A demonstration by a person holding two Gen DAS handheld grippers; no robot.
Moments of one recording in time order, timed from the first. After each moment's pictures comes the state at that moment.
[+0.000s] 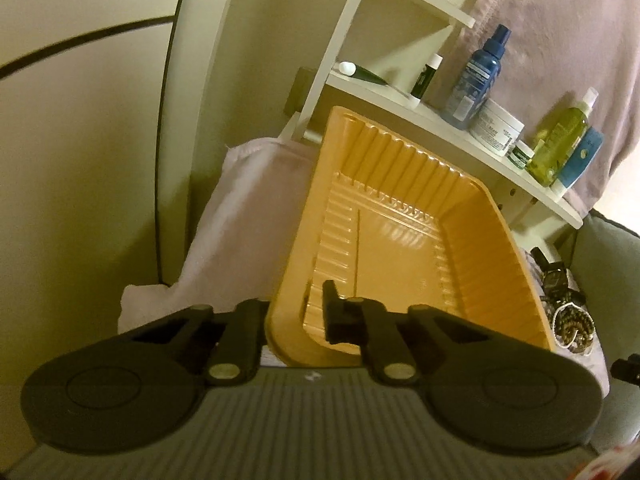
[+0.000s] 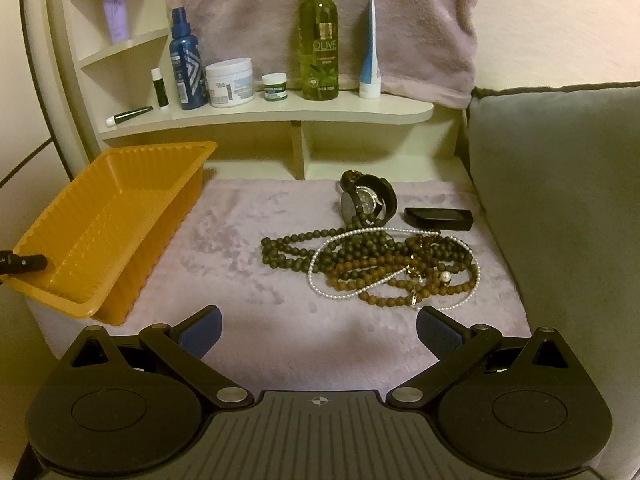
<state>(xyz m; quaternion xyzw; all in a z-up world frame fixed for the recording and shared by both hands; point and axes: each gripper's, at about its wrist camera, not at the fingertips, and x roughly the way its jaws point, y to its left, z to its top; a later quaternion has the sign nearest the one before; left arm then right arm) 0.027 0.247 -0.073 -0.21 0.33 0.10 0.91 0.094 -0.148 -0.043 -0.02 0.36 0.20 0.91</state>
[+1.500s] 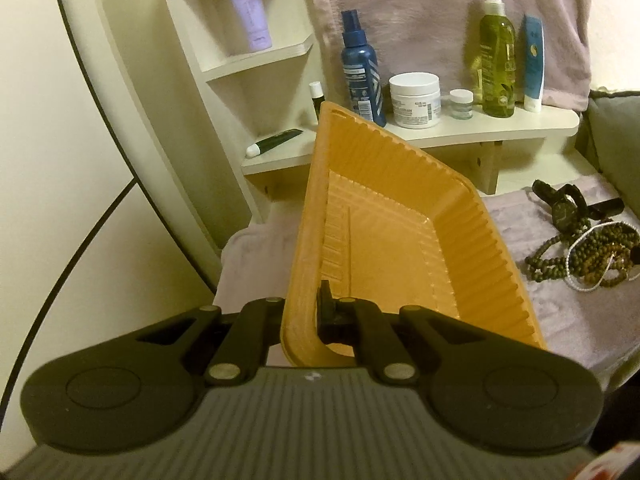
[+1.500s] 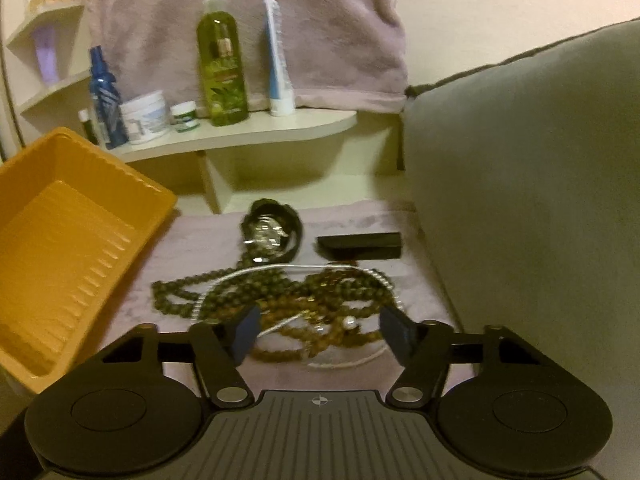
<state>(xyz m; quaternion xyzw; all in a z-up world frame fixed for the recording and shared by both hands) 0.066 0.099 0.010 0.07 0.36 0.17 0.92 0.162 -0.220 -0.076 0.02 0.33 0.17 0.93</state>
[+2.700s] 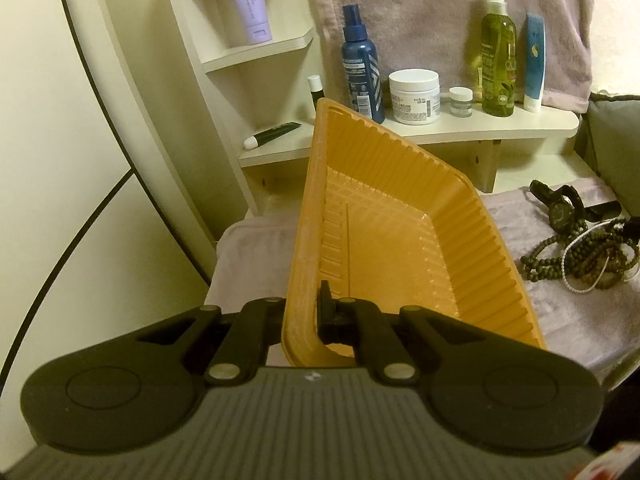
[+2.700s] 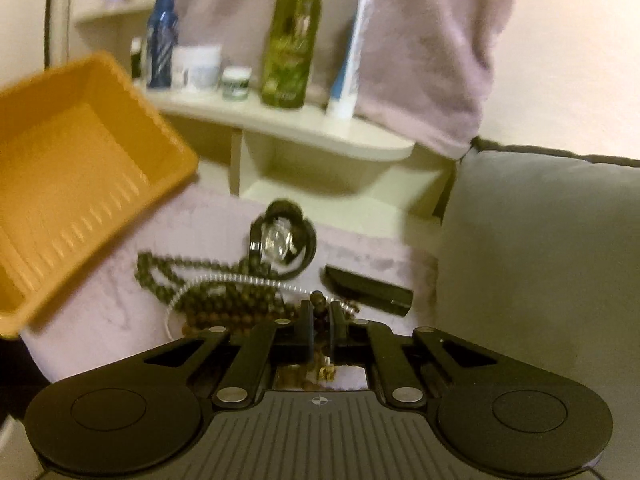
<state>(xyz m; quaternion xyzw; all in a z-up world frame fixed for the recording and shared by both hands) 0.066 0.101 0.007 0.06 0.36 0.17 0.92 0.189 -0.203 -0.069 -0.13 0.30 0.24 0.91</state>
